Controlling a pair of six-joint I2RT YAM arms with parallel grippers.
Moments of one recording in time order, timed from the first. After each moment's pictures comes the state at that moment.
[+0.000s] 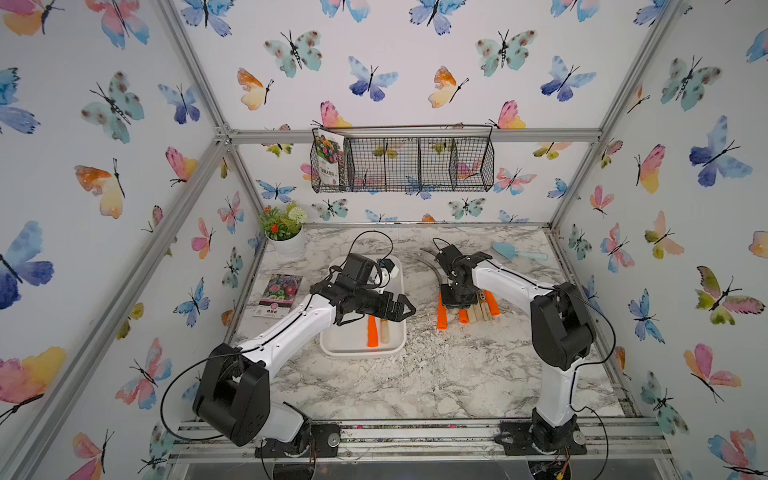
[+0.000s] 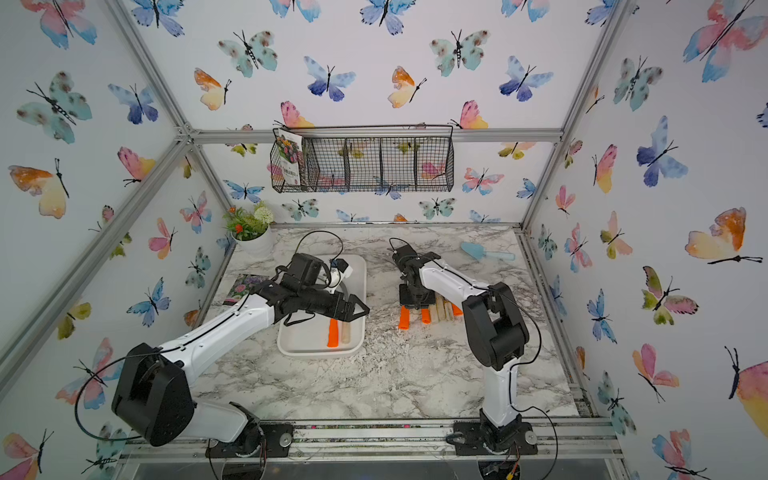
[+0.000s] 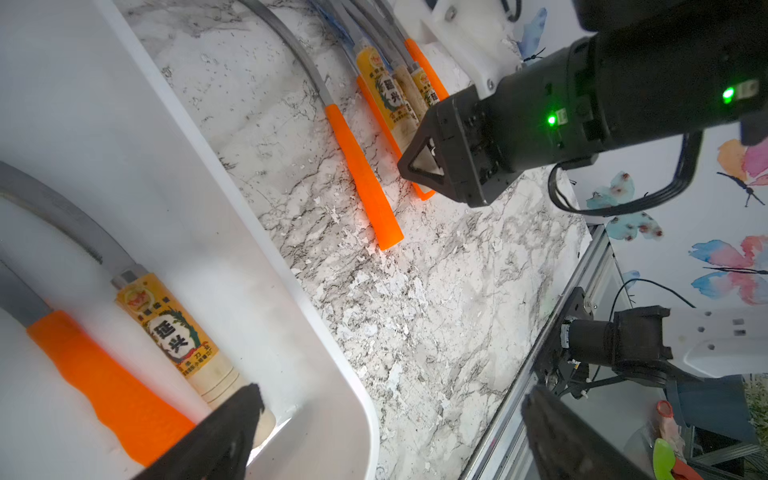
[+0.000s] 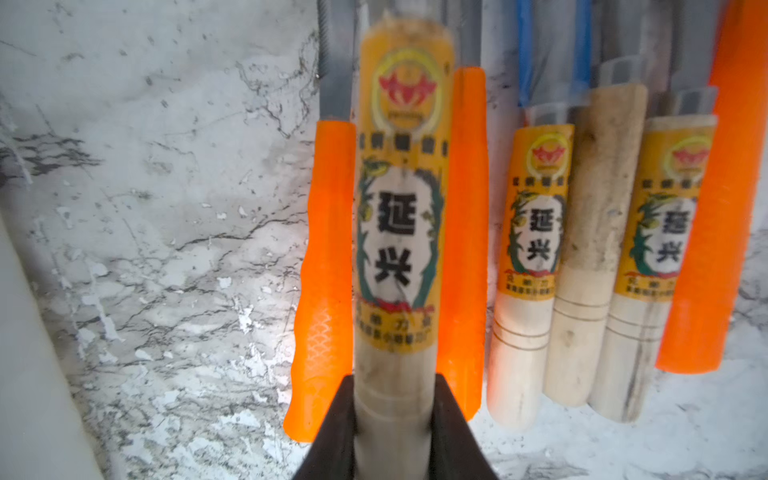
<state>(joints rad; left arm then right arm) -0.54 1.43 1.07 -0.51 0.54 -0.26 0.56 1.94 1.48 -0.94 0.10 0.48</state>
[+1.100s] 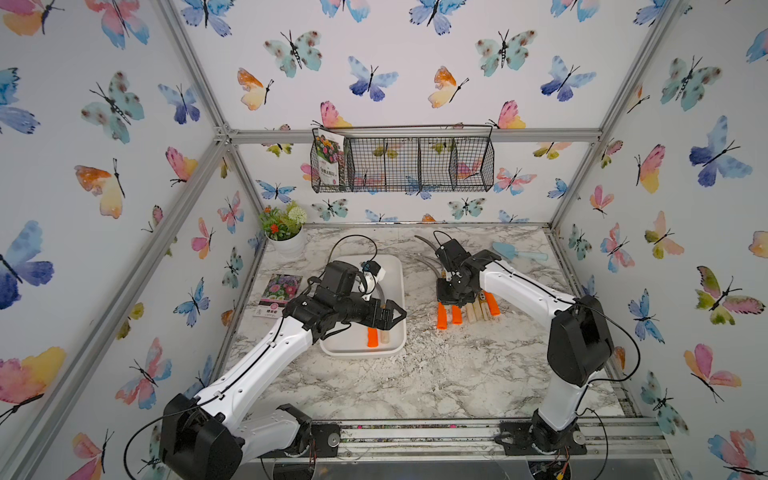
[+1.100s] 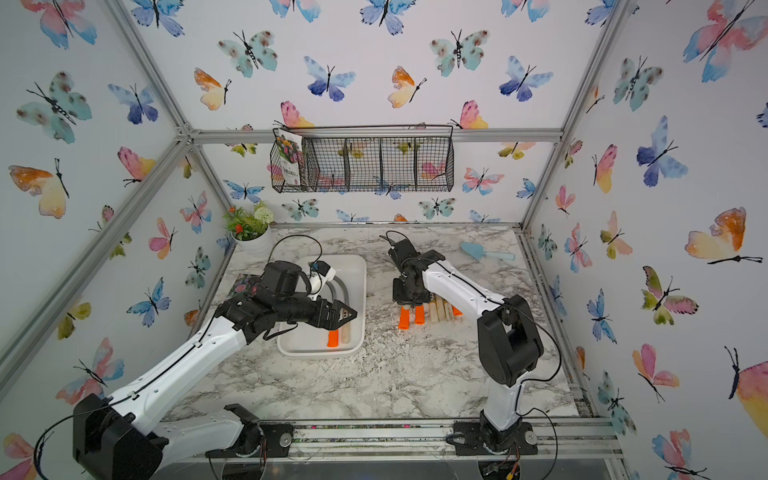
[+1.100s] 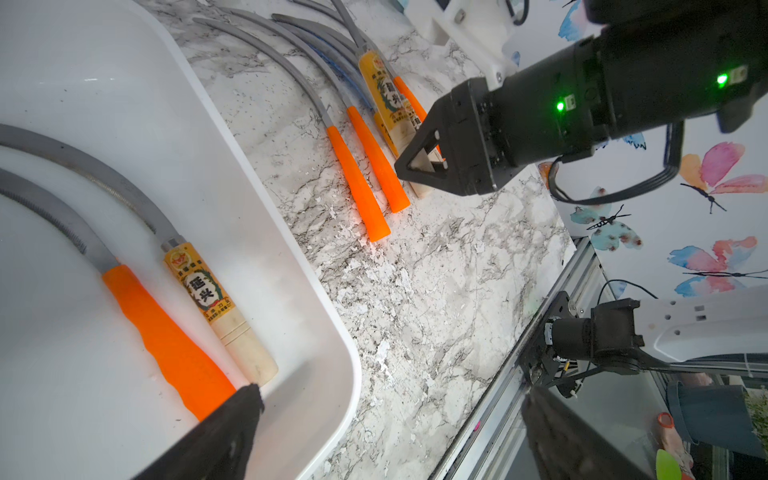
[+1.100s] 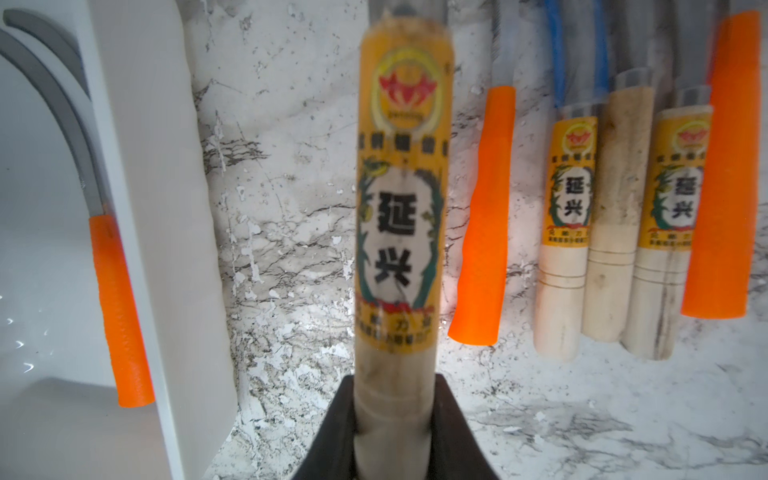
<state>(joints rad) -0.54 1.17 0.98 -0.58 0.48 -0.30 0.64 1.82 1.48 -0.94 0.03 0.56</state>
